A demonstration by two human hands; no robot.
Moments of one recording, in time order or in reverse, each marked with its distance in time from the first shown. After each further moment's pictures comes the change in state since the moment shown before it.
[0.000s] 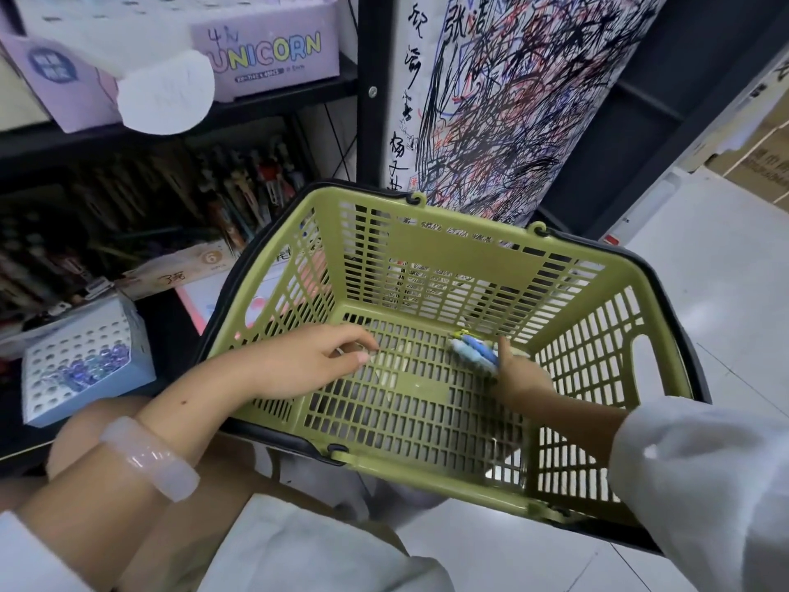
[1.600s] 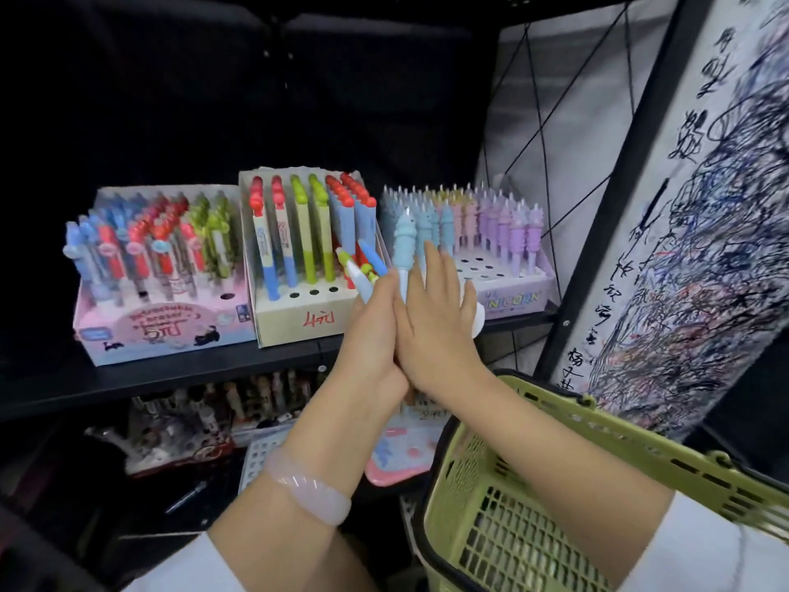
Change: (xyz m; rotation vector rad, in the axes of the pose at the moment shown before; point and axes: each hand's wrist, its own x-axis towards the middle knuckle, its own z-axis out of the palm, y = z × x) left_hand -0.134 0.053 -0.132 -1.652 0.916 0.552; right_hand -0.150 -0.357 -0.237 0.368 0.590 -0.863
